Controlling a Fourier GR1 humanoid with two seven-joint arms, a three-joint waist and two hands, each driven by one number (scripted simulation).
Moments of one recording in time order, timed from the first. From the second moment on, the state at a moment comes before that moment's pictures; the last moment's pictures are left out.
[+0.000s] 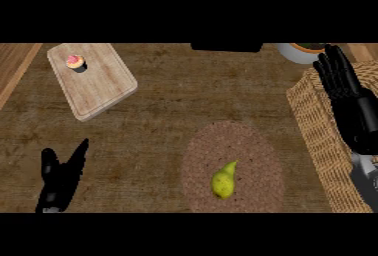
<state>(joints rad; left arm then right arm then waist) 0.06 0.39 -0.19 -1.33 0.32 0.17 0.20 -0.29 -0.56 0.20 -1.64 -0.36 -0.21 -0.11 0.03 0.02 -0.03</state>
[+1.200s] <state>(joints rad) 0.69 0.68 -0.09 -1.55 0.29 0.13 0.30 -0.42 -0.39 0.47 -1.45 -0.21 -0.20 0.05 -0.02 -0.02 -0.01</state>
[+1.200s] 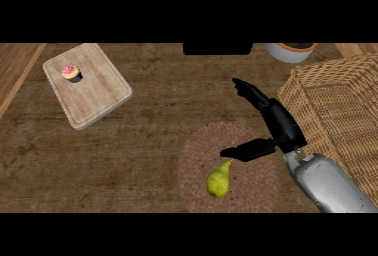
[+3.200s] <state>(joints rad) 0.73 0.61 0.03 -1.39 0.26 0.03 0.21 -0.69 -0.56 0.54 -1.37 -0.30 0.16 0.66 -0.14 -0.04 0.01</state>
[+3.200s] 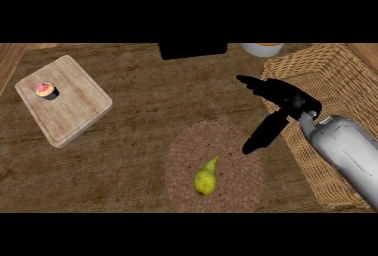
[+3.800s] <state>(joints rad) 0.72 0.57 0.07 -1.39 0.26 0.01 0.18 -0.61 -0.46 0.58 -1.36 -0.25 0.04 0.62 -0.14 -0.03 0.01</state>
